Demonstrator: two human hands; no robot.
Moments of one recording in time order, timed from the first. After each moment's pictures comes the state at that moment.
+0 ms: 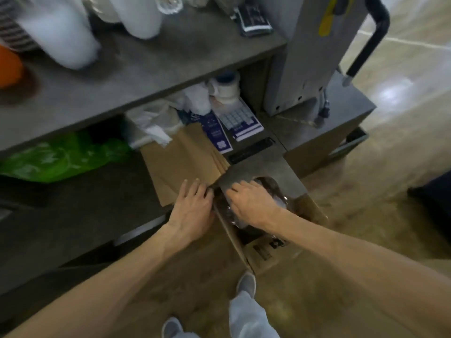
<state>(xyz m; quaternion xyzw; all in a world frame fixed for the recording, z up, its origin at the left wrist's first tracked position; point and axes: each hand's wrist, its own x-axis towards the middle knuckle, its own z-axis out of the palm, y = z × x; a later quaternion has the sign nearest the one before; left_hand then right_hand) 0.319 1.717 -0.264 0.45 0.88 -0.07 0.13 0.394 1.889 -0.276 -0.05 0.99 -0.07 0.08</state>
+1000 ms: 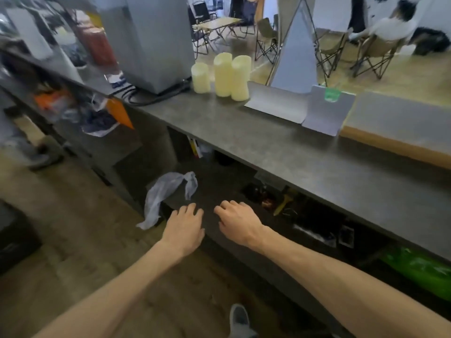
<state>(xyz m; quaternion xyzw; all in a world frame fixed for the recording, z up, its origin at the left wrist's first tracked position) 0.249 0.879 -0.180 -0.18 0.98 -0.01 0.12 0.139 1.010 -0.194 -0.52 0.85 -0.08 0.06</state>
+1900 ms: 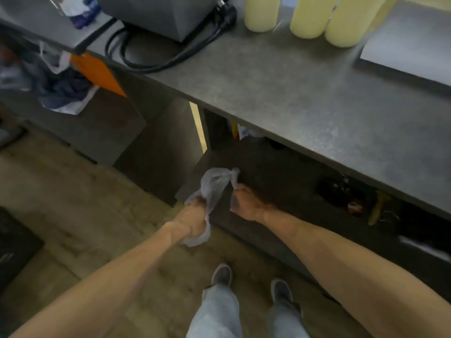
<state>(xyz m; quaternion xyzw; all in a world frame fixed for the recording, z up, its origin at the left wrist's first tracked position) 0.135 0.542 -0.361 -0.14 0.92 0.17 0.32 0.022 0.702 -0.370 -0.27 0.88 -0.17 0.35</state>
